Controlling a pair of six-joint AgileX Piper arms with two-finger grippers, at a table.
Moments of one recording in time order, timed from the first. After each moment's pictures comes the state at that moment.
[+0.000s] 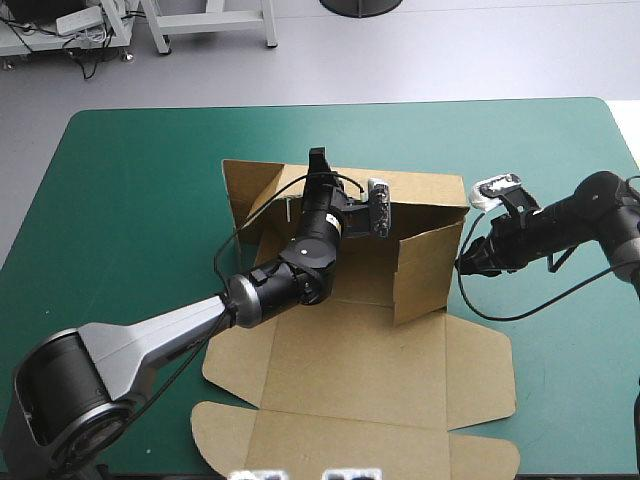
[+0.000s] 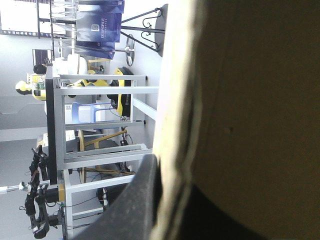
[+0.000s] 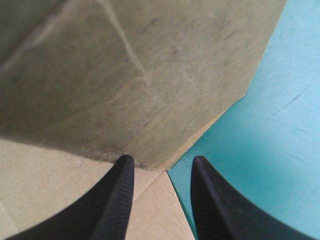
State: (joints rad) left arm -0.92 1.77 -1.36 1.35 0.69 -0.21; right arm -0.09 1.50 -1.18 0.63 1.17 -0.84
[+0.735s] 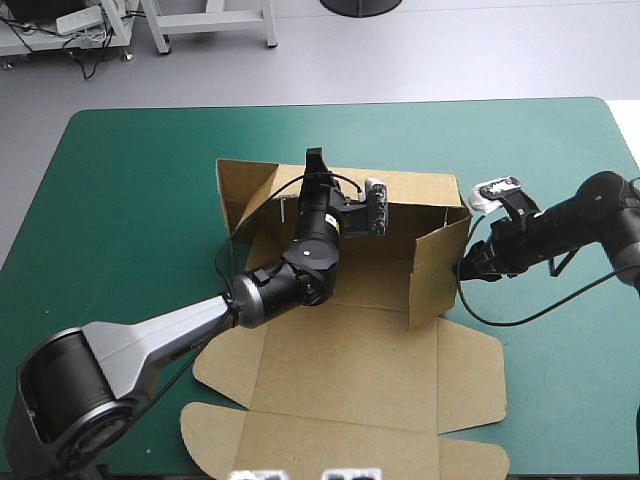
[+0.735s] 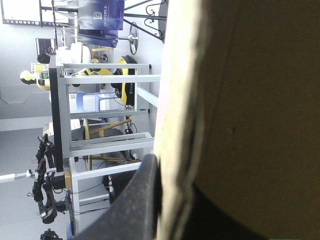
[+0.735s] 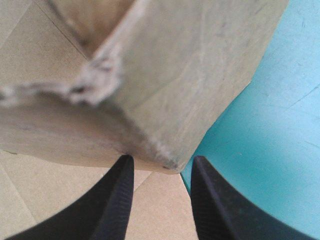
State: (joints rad) left arm -0.93 1.78 -1.36 1.37 0.75 -0.22; right arm -0.09 1.48 -1.18 0.63 1.21 -0.81
